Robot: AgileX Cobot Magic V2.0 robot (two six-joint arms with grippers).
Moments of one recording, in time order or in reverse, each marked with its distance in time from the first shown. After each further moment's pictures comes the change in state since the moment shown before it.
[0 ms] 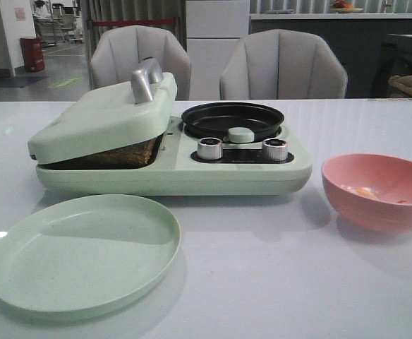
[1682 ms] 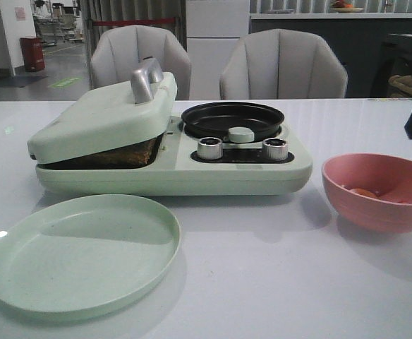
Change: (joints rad) left arm 0.000 -0.002 0.018 0.000 0.002 0.000; right arm -0.515 1.491 -0.833 0.153 0.353 -0.093
